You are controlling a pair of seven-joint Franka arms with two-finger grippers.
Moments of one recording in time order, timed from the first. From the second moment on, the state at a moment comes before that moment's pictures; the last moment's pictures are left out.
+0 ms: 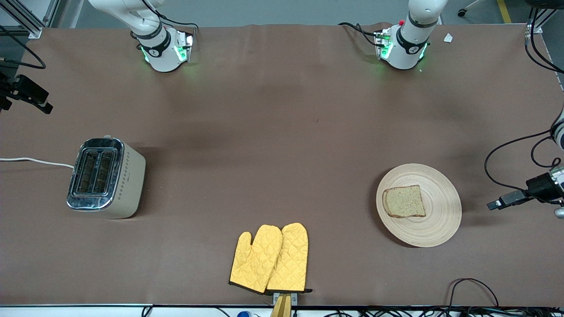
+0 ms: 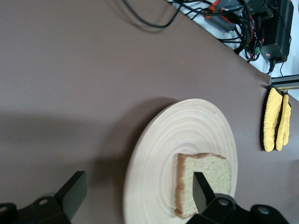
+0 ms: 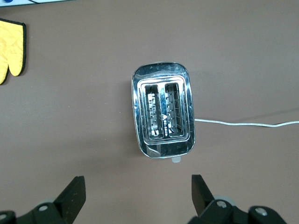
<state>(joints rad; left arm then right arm) 0.79 0.76 -0.55 -1.51 -0.38 2.17 0.41 0.10 -0.09 -0.13 -1.59 -0.04 1.58 0.07</state>
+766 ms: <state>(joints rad) 0.45 0.66 -0.56 -1.36 -0.06 2.09 -0.23 0.09 -0.09 -0.13 -1.59 -0.04 1.58 0.07</state>
